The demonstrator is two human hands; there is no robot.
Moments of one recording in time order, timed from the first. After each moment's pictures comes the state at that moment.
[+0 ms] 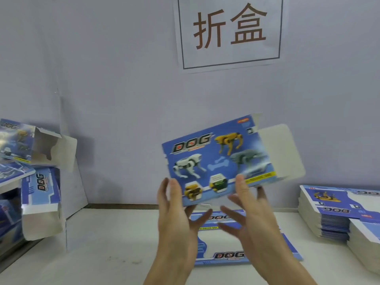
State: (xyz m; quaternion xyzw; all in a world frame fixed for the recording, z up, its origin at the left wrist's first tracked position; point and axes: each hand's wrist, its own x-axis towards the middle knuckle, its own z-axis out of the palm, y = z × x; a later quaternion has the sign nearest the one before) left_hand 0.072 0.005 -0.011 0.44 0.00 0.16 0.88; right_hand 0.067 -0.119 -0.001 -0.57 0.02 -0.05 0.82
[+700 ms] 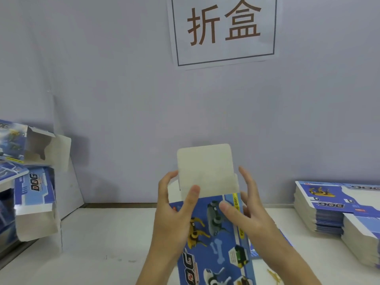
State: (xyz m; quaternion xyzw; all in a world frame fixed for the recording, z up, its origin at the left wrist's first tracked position) left_hand 0.072 0.016 -0.018 0.64 -0.09 0.21 0.73; right_hand 0.075 -0.150 -0.029 -0.71 -0.20 -0.07 0.68
